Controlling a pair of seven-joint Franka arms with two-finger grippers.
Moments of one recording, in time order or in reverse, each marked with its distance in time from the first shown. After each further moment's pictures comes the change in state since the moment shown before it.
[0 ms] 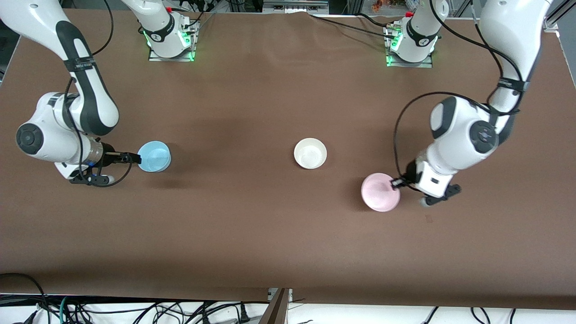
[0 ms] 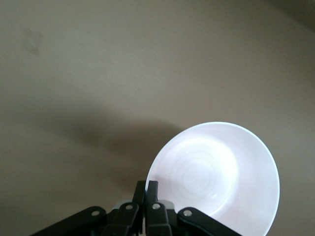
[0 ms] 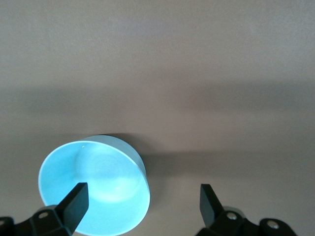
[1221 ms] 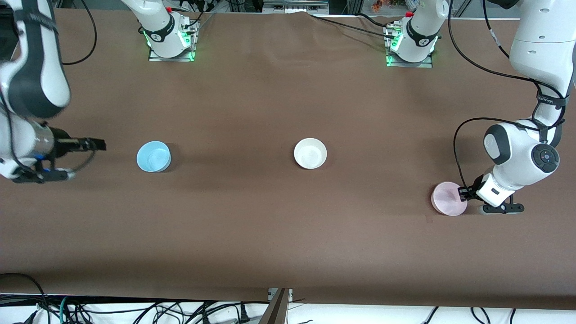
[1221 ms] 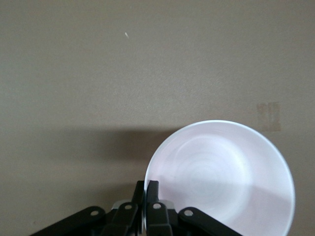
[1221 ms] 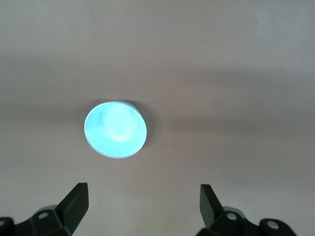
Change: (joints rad) left arm 0.025 0.168 0.438 0.023 0.000 0.152 0.807; right arm 0.023 0.006 0.021 0.477 -0.110 -0.607 0.005
